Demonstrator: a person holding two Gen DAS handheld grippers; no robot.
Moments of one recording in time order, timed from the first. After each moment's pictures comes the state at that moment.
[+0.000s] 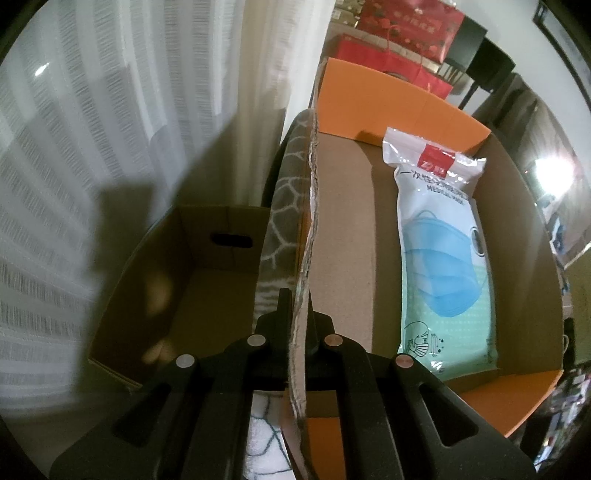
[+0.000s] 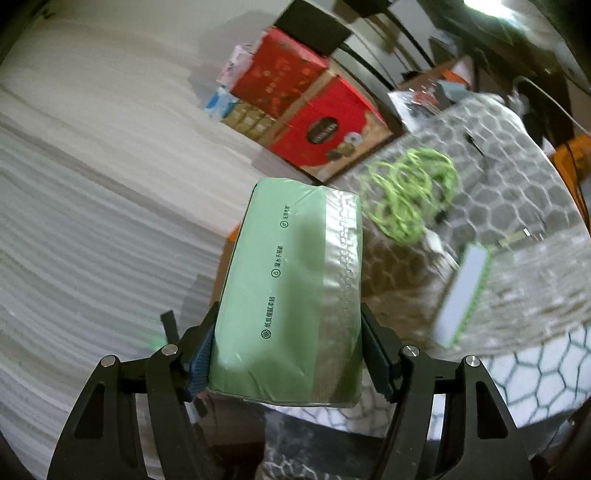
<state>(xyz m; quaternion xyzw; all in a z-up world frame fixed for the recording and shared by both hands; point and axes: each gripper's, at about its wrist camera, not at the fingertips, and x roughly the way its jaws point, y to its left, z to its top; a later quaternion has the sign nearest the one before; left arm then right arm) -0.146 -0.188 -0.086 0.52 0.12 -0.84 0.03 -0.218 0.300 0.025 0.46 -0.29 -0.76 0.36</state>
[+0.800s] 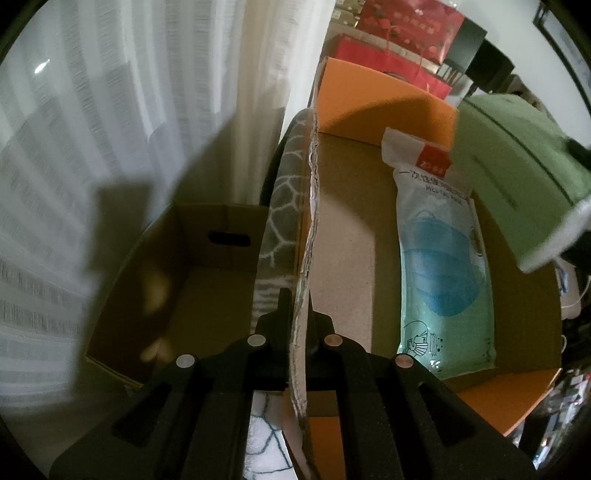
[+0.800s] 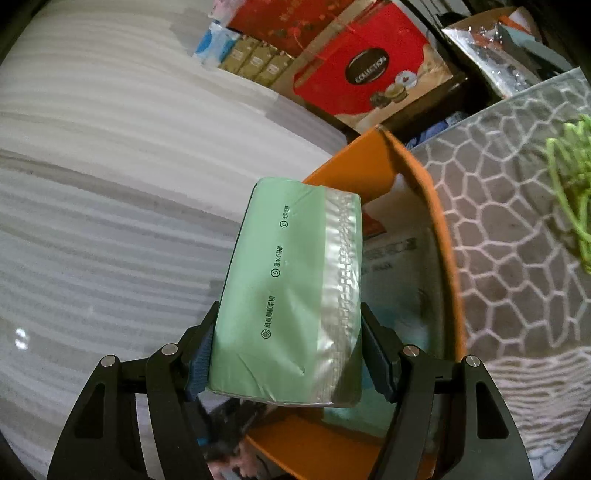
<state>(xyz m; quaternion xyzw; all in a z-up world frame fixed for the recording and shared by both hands) -0.146 -0.187 -0.088 0.52 0.13 -0.84 0.03 -0.308 0.087 -0.013 0.54 -0.30 -0.70 0.36</state>
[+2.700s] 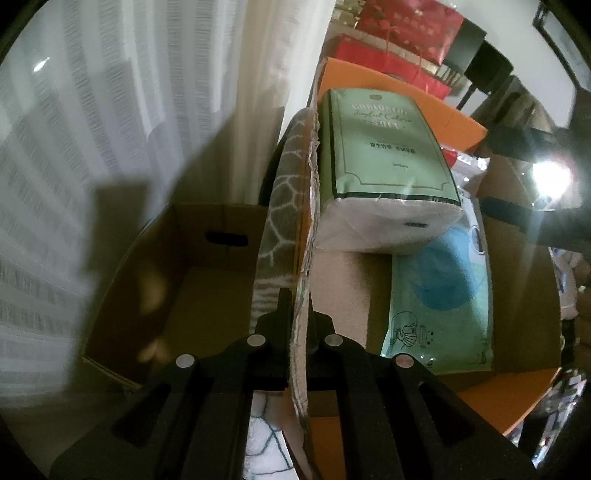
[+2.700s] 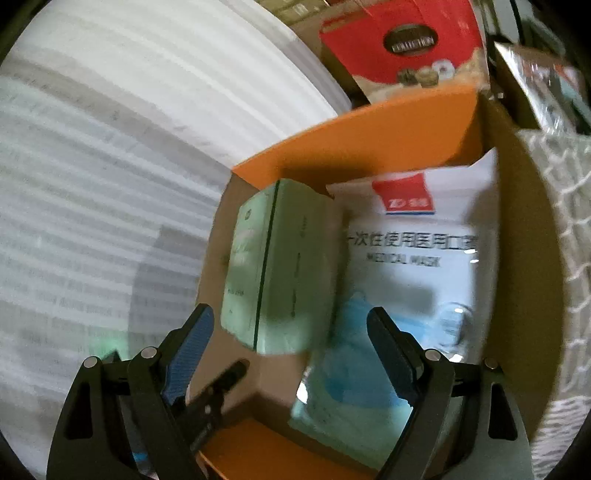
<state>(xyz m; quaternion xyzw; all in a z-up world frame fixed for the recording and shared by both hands) -0.147 -0.193 -0.090 0.52 0.14 -0.84 0.04 -0.299 0.045 -0.013 0.57 -0.12 -0.72 0.38</state>
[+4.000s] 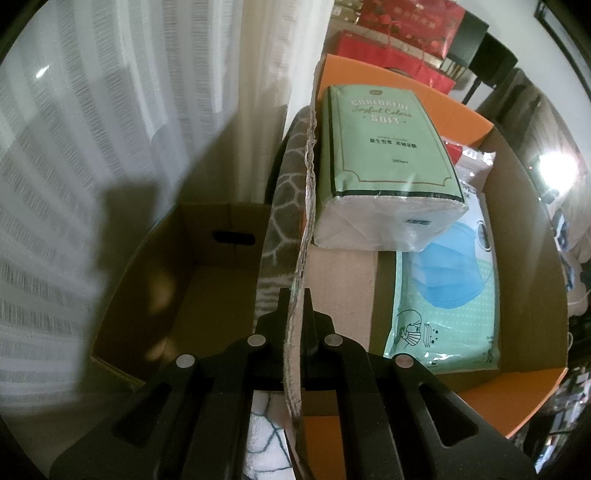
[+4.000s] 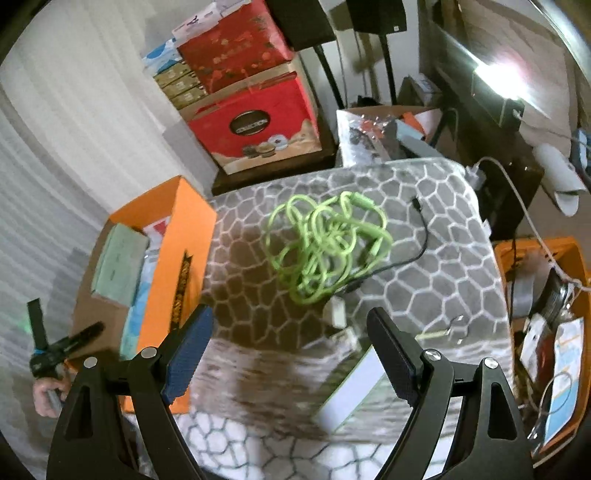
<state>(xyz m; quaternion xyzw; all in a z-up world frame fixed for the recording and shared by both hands) -0.149 -0.183 -0.085 0.52 0.13 -0.84 0.06 -0.288 0.275 -0.003 0.49 -0.06 -0.84 0.22</state>
